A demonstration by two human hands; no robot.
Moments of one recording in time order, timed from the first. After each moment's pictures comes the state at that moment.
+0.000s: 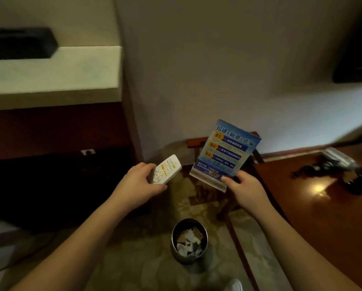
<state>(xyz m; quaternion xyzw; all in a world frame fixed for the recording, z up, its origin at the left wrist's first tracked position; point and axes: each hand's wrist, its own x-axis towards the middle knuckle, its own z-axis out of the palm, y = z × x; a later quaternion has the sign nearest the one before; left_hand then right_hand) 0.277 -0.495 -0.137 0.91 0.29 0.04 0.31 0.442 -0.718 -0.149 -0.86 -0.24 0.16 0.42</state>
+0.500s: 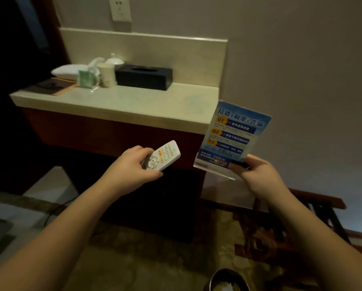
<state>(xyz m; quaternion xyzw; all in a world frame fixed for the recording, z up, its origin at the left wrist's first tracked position) 0.127 -0.376 -0.028 0.86 0.41 0.17 0.23 0.386 -0.524 -0.038 -0.75 -0.45 0.20 0.43</state>
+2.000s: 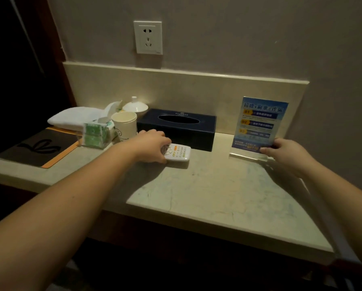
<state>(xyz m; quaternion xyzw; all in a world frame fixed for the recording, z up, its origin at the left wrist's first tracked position) 0.215 0.070 0.031 0.94 0.33 -0.05 -0.01 0.510 -0.121 0.015 -0.83 -0.41 0.16 0.35</state>
